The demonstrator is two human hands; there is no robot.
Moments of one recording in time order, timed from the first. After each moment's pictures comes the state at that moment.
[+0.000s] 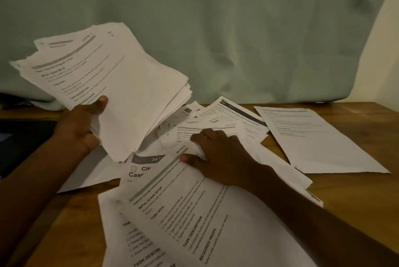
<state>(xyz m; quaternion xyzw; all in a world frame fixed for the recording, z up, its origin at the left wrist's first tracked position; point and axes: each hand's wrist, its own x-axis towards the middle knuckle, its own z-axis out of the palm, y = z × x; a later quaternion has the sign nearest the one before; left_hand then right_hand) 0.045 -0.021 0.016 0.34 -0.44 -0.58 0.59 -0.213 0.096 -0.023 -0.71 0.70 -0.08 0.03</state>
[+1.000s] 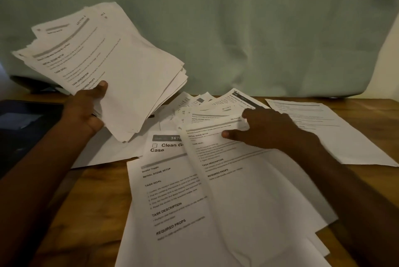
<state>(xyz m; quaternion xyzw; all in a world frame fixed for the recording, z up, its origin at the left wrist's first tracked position) 0.075 -0.038 0.011 0.35 -0.43 -0.54 0.63 -0.263 0.113 0.018 -0.61 0.79 -0.04 -0.02</state>
